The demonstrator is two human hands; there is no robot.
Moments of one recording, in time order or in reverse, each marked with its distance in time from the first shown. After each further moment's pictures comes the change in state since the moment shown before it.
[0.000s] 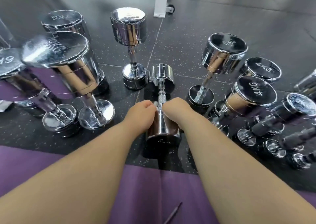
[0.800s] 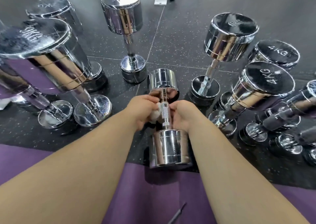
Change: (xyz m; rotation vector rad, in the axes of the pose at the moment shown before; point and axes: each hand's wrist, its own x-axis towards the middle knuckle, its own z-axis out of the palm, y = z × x) left_hand 0.024 -0.002 0.015 -0.598 -0.116 -0.304; right_hand 0.029 0.038 0.026 1.123 -0.245 0.366
